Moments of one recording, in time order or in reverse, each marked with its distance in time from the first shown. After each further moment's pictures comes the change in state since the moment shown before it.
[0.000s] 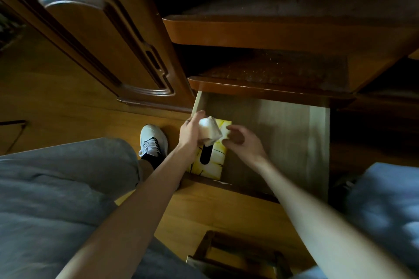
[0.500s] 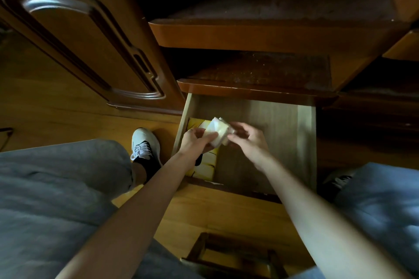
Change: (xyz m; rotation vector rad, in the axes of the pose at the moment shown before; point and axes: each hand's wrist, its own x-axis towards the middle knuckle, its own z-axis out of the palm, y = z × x) left_hand 0.000 -0.028 0.016 0.232 -0.156 0.025; right_hand -0.004 0.005 -0.028 0.180 0.127 0.021
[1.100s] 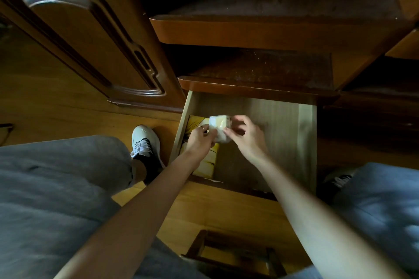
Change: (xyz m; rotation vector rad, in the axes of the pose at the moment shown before) left_hand -0.004 -0.003 0.013 0.327 0.021 0.178; right_hand -0.003 -0.012 0.007 -0.275 0.087 -0.146
